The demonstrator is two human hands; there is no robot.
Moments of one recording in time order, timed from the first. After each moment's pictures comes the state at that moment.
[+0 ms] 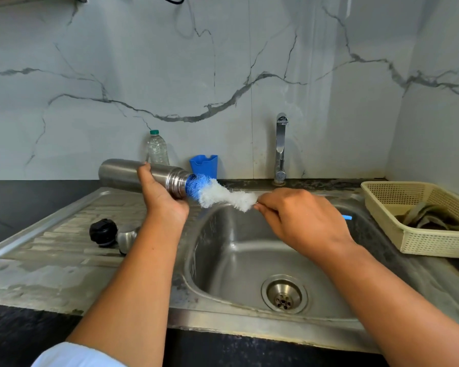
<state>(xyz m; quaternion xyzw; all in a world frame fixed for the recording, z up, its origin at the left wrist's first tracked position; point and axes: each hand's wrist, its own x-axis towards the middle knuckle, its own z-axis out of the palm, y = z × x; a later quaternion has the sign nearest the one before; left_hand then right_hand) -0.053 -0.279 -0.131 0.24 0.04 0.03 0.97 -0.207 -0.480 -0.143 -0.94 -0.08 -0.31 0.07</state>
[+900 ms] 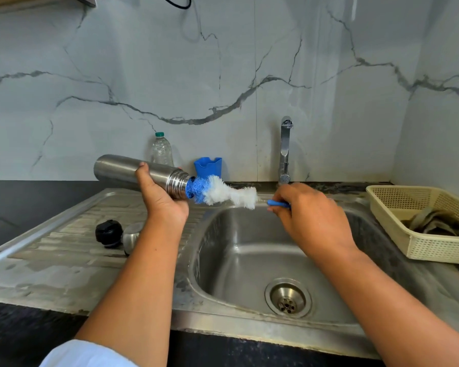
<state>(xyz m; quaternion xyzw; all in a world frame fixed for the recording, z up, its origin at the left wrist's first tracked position) -0.039 -0.268 -0.135 0.22 0.00 0.07 0.97 -0.201 -0.484 -0.147 -0.93 0.01 -0.34 0.12</state>
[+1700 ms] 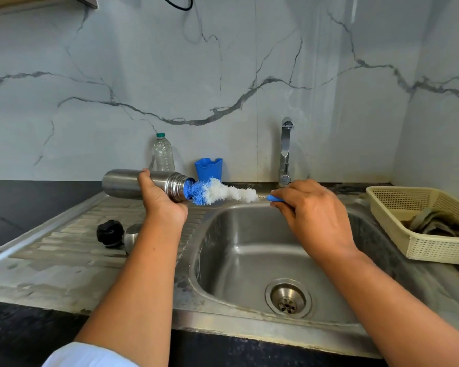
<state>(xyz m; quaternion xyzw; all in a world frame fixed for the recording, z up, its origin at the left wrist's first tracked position) -0.027 -0.262 -0.138 0.23 0.07 0.04 0.97 -0.187 -0.493 -0.162 -0.86 -0.08 -0.50 0.04</state>
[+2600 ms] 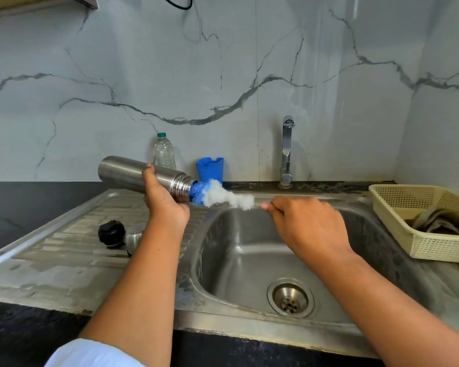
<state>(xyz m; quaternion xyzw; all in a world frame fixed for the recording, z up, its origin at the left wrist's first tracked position) -0.027 -0.266 -0.143 0.25 0.04 0.08 0.96 -0.201 -0.470 -0.151 -0.95 0.06 -0.29 0.06</state>
